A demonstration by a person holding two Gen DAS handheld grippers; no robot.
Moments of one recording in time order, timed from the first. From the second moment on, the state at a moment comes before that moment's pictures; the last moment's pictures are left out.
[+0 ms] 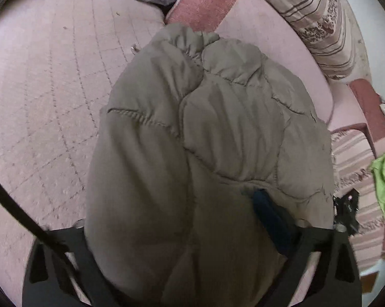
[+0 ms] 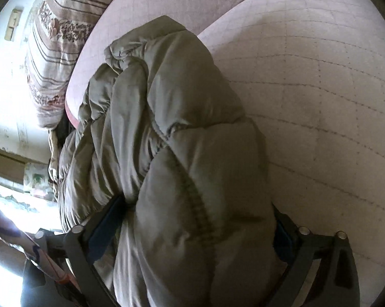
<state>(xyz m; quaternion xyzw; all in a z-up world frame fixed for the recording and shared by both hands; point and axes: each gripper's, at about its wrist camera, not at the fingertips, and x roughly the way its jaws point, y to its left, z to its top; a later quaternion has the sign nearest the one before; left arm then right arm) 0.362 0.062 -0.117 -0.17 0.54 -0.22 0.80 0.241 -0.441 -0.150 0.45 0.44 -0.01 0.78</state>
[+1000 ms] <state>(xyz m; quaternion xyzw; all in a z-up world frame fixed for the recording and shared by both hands) 0.237 0.094 -0.052 -0.09 0.50 -0.14 0.85 0.139 -0.384 -0.057 0.24 0.45 -0.15 0.85</state>
